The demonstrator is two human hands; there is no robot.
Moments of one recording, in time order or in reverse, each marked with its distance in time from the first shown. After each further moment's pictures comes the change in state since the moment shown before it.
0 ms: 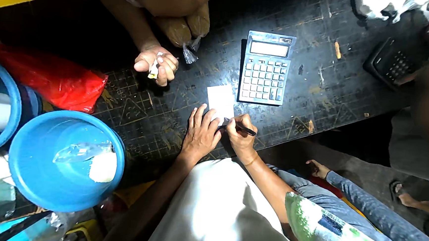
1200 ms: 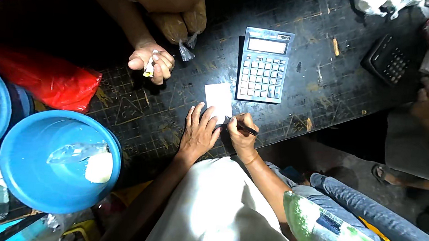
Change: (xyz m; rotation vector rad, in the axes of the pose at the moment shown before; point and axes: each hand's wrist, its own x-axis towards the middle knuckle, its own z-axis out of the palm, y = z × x) left_hand 0.000 0.001 0.000 0.023 0.009 0.005; right_hand 0.000 0.001 -0.006 -0.014 0.038 -0.008
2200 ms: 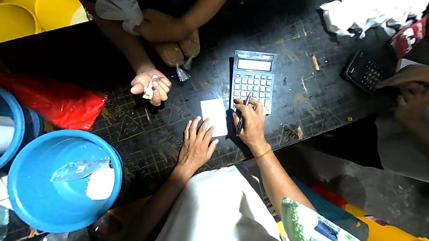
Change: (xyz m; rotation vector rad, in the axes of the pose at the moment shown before) left_hand 0.000 0.001 0.003 0.028 0.016 -0.013; right_hand 0.075 0.010 -0.038 -0.462 -0.224 -0.346
